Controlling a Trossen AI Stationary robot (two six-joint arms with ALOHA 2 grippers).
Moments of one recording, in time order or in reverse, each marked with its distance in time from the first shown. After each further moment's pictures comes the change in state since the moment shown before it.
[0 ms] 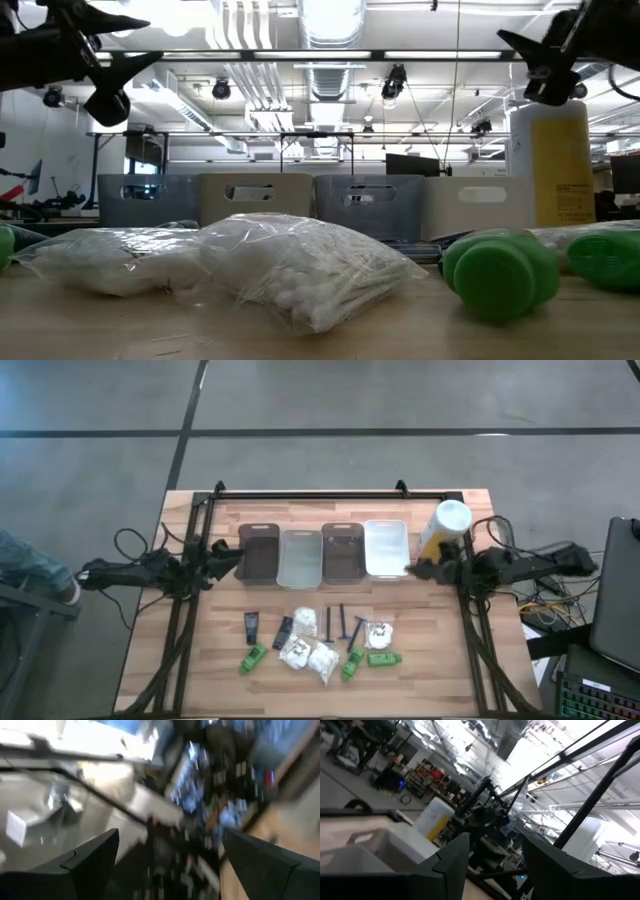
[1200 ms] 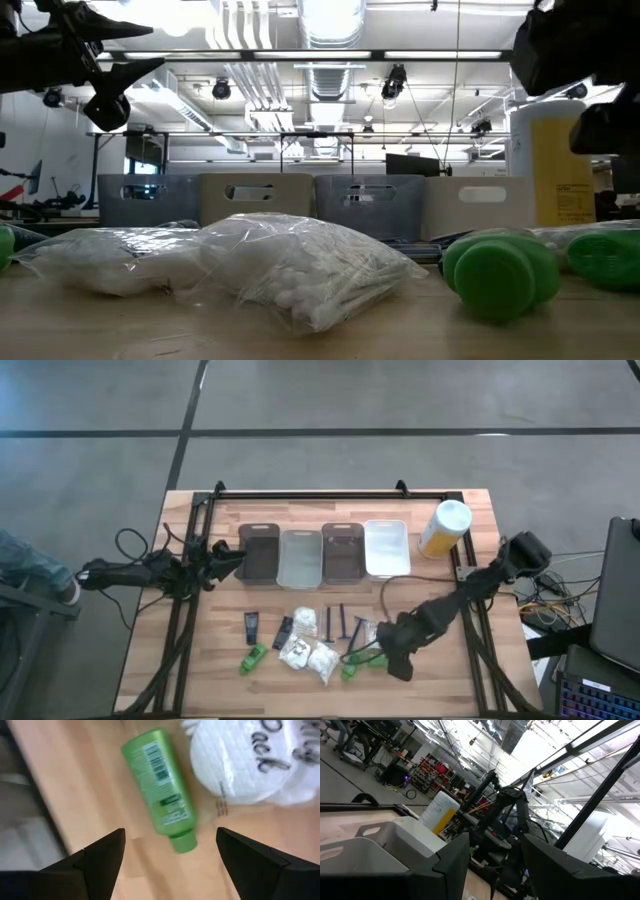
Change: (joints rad) left arm 0.000 0.002 0.000 -0.028 -0.001 0.017; right arm 0.408 1.313 0.922 -1.176 -0.216 -0.188
